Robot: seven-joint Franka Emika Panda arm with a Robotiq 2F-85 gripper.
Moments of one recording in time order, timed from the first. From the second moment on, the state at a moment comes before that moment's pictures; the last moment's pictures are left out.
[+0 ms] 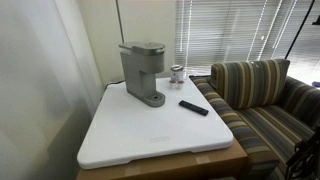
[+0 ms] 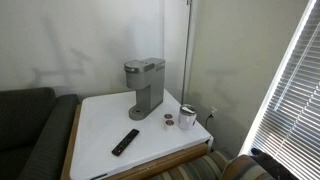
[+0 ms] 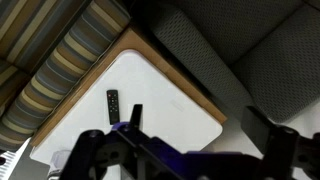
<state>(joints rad) 0.11 -1.00 -0.10 -2.70 0.13 1.87 -0.17</state>
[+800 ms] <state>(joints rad) 0.11 -1.00 -0.08 -2.71 0.18 1.95 -0.11</state>
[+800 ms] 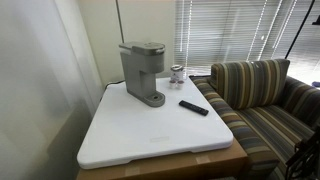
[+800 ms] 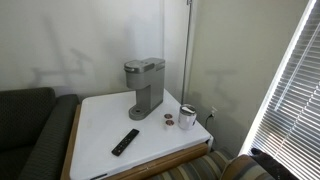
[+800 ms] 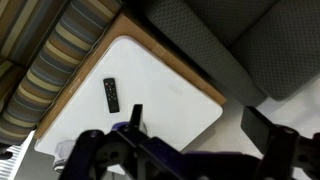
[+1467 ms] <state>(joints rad) 0.11 -0.84 0.09 -2.78 0.28 2.45 0.22</state>
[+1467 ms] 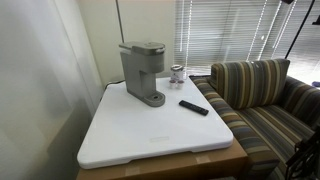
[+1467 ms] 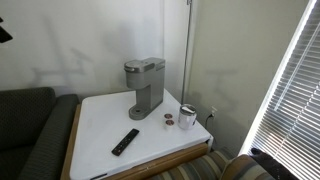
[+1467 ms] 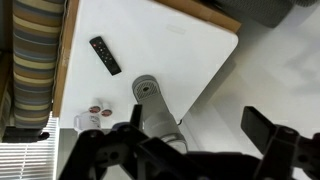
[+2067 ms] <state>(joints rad) 0.10 -0.76 0.10 -2.78 0.28 2.52 0.28</state>
